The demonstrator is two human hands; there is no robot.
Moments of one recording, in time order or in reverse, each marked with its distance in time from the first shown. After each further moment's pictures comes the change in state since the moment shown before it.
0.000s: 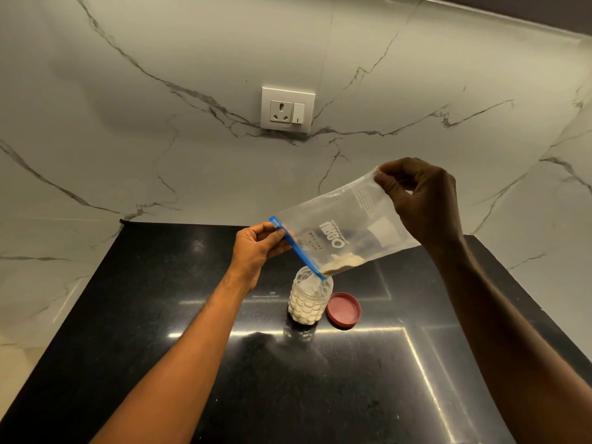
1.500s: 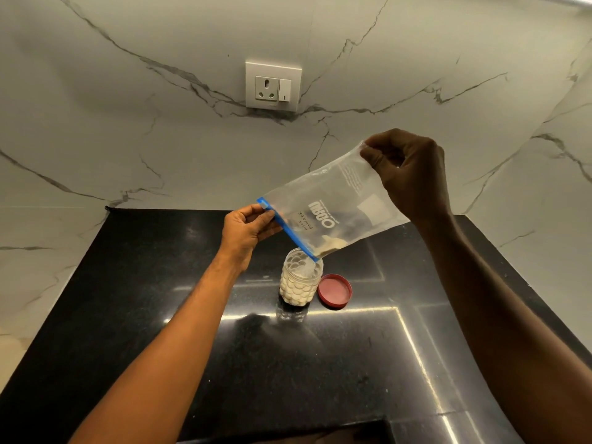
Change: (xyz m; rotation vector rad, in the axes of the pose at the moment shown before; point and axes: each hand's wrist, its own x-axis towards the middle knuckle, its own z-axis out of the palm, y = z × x) left_hand 0.002 -0.003 0.003 -0.020 0.013 -0.022; right_hand 0.003 -0.002 -0.002 0.022 -0.018 0.004
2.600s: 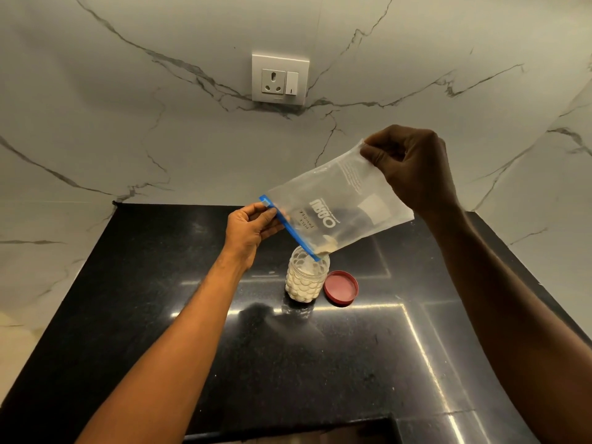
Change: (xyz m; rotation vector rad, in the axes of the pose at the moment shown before) left_hand 0.000 -0.004 -0.005 -0.009 0.033 -0.011; right_hand 0.005 0.001 0.007 0.035 -0.061 0.008
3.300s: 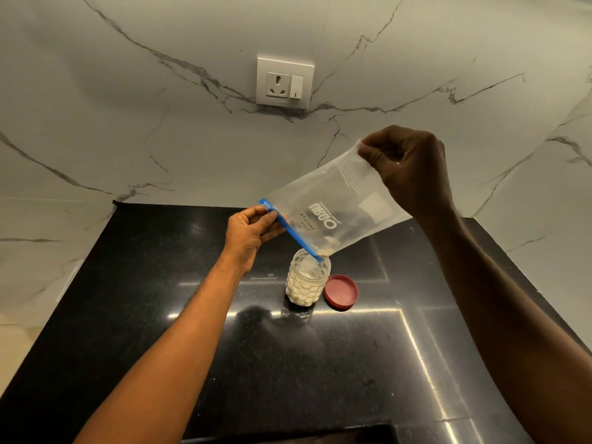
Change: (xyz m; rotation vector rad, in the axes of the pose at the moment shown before) left_hand 0.004 -0.002 -0.007 0.005 0.016 -0.010; right_hand 0.004 -0.013 0.006 -0.015 0.008 -0.021
